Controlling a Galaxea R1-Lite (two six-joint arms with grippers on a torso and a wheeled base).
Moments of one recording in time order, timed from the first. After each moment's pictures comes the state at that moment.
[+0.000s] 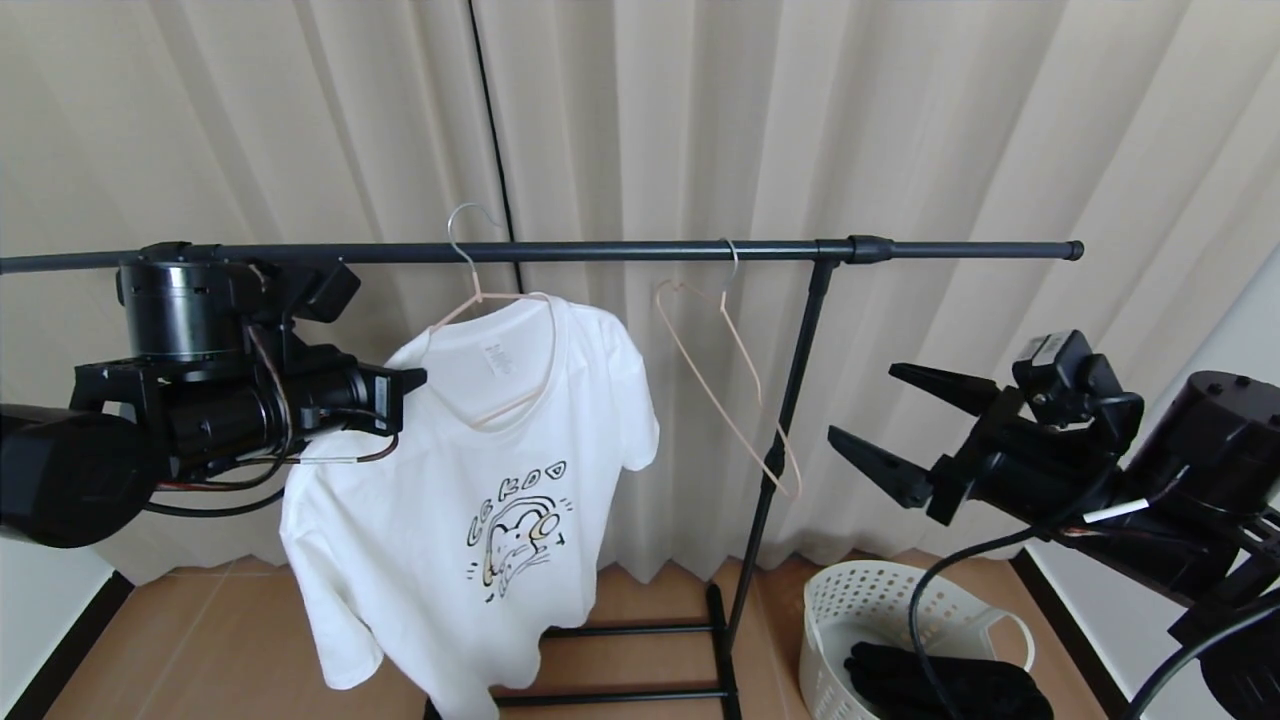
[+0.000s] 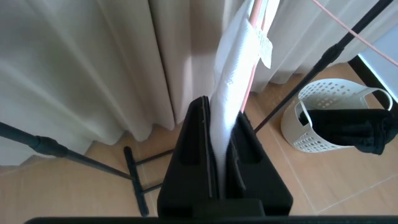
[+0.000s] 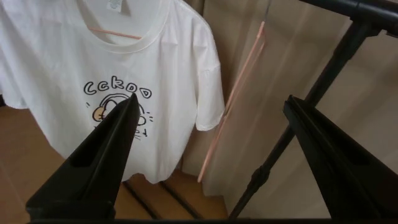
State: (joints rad) left arm -0.13 1.72 -0.89 -0.48 -0.20 0.10; right arm 0.28 1.76 -0.42 -1.35 0.43 -0.13
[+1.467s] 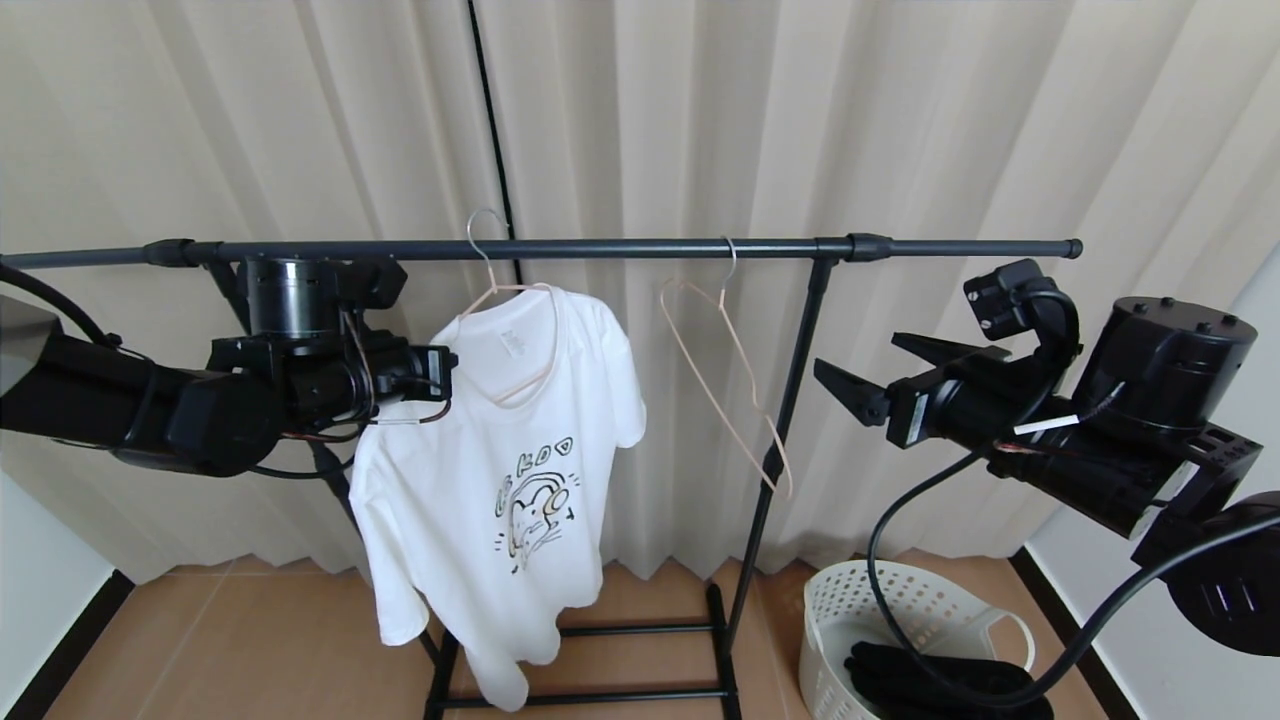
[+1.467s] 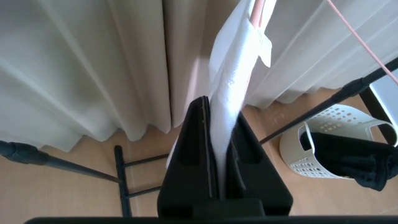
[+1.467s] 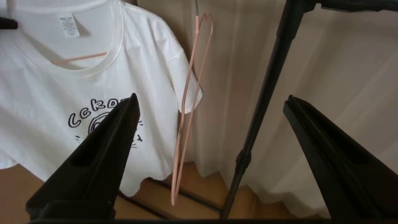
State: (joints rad) left arm -0.14 1.95 -1.12 -0.47 -0.11 -0.02; right arm 0.35 1.74 -0.67 -1.00 0.11 0.01
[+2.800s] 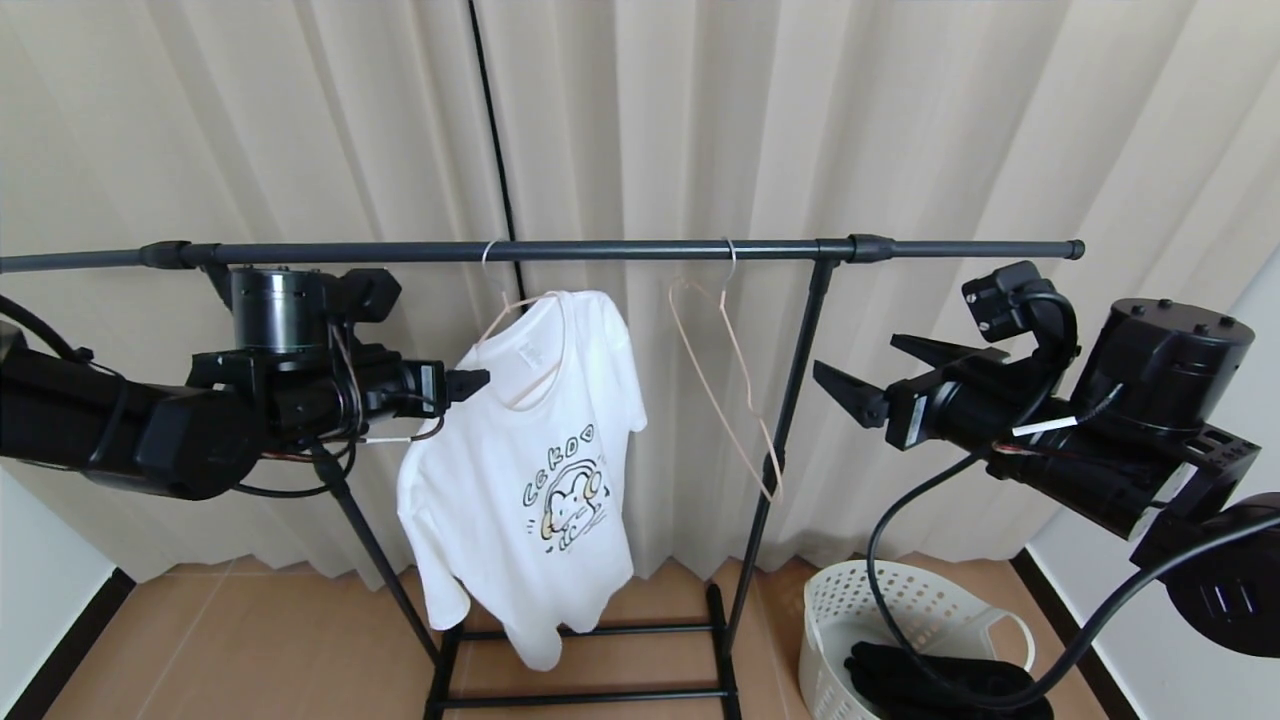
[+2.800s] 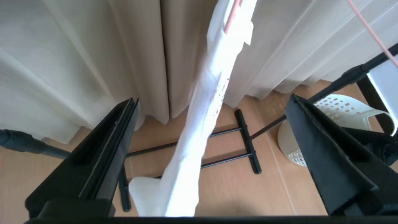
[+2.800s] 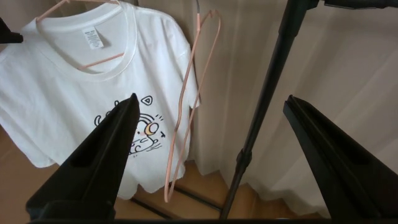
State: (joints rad) left arm -0.15 1.89 -1.03 -0.47 -0.11 -0.02; right arm 0.35 1.74 -0.67 -1.00 0.10 0.01
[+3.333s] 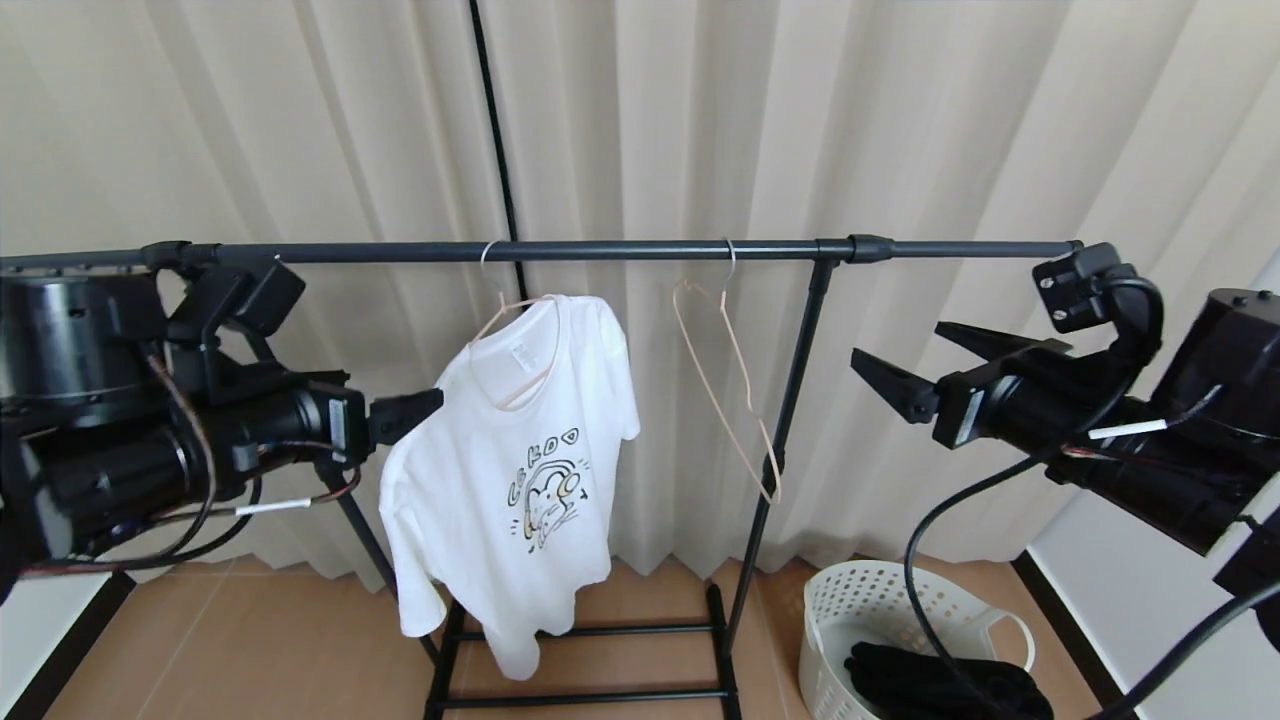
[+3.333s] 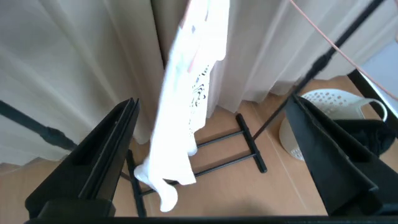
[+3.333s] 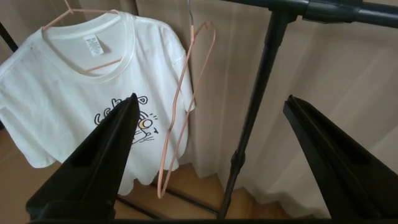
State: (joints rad) left arm -0.19 1.48 -0.70 -0.47 -0.12 0.08; right arm 0.32 1.60 -0.60 -0.97 0.09 0.00
